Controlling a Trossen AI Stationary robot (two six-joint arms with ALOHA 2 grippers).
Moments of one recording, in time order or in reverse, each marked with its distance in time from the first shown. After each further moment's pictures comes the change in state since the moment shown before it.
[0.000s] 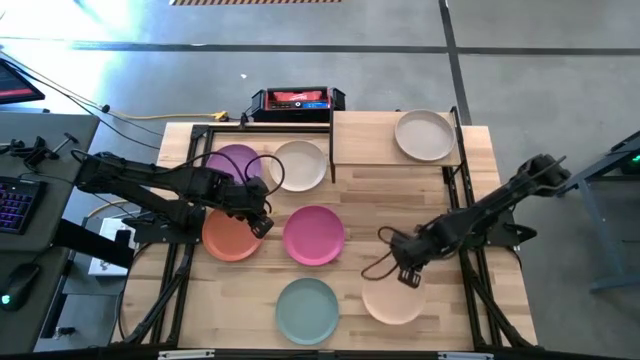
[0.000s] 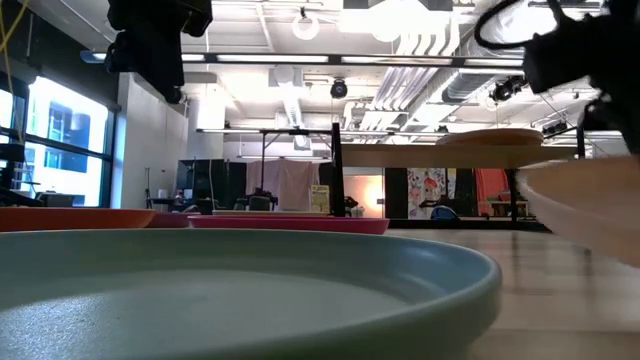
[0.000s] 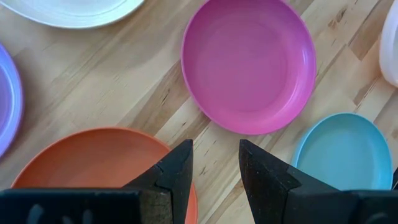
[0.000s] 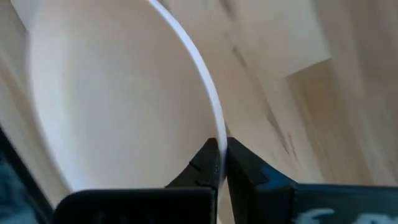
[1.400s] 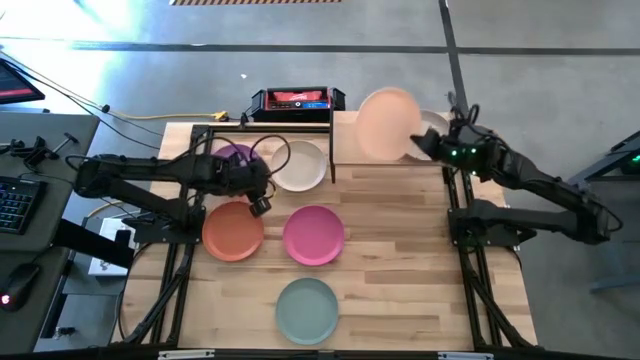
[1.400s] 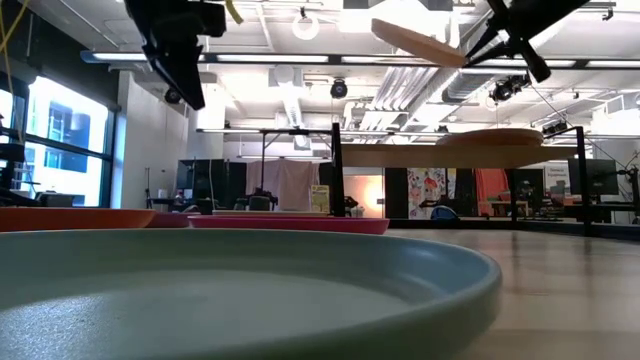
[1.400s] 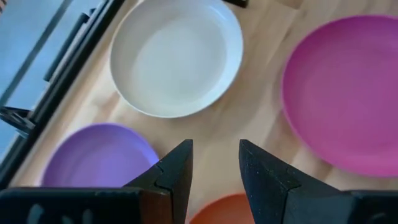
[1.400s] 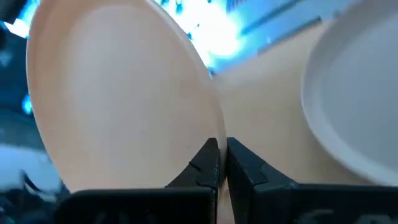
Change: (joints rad) left arm 0.179 0.000 0.000 0.003 -0.266 0.535; right arm -0.942 -0.635 0.002 0.315 0.308 0.152
